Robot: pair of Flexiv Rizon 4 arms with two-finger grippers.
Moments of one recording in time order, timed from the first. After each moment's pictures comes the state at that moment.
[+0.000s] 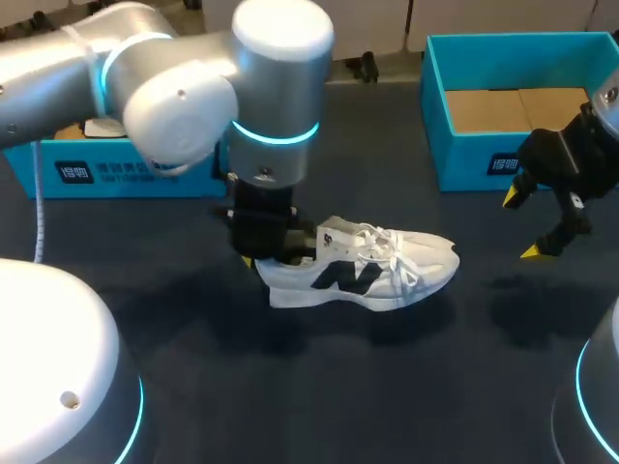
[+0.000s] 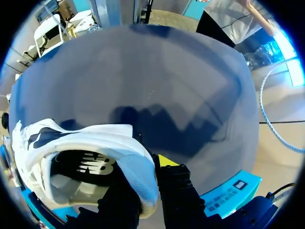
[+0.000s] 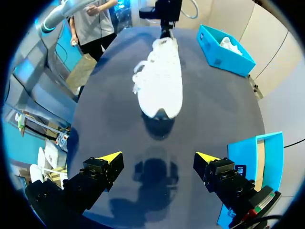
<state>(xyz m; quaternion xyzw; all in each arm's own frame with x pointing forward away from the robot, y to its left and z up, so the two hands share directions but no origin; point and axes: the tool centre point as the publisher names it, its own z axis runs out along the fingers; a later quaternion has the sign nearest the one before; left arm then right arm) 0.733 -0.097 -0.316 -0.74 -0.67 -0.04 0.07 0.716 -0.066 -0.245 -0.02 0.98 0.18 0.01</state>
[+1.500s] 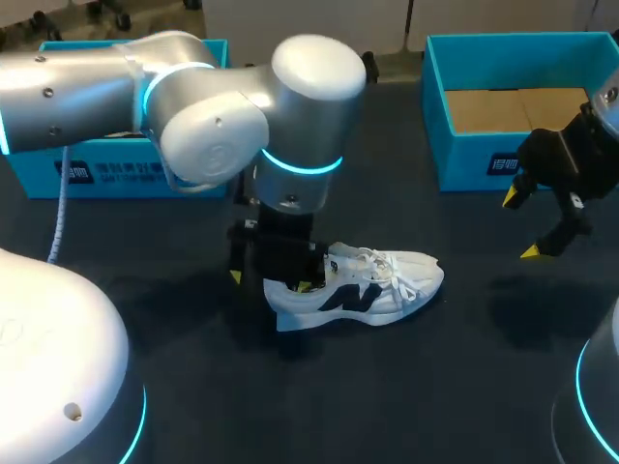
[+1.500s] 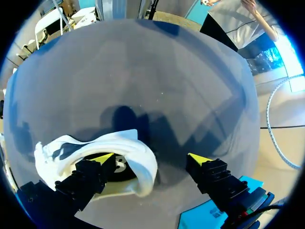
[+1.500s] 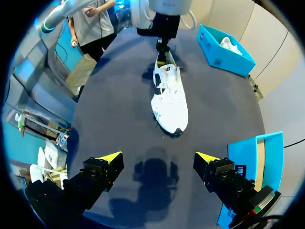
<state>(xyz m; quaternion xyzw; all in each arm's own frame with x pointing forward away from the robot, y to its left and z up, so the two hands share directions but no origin) 0.721 -0.110 -0.343 -0.73 -0.68 -0.05 0.09 0.716 -0.066 -0.245 -0.02 0.98 0.18 0.01</state>
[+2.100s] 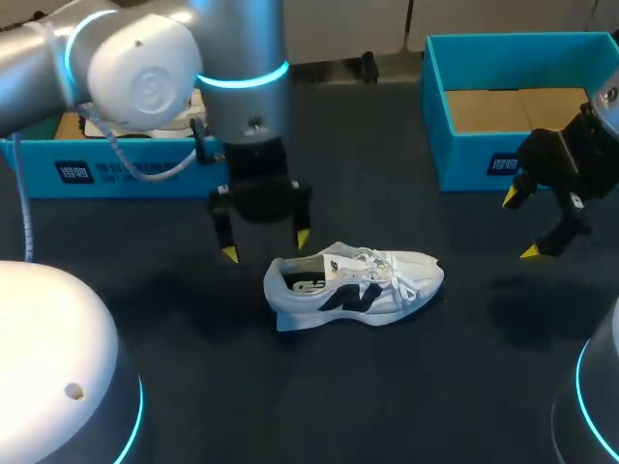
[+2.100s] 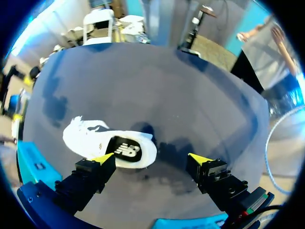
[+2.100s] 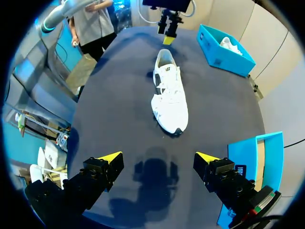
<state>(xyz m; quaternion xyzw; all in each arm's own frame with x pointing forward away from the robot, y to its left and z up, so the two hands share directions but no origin) 0.724 -0.108 -0.269 -0.59 -0.80 0.09 0.06 0.716 -0.066 -0.245 -0.02 0.98 0.18 0.01</state>
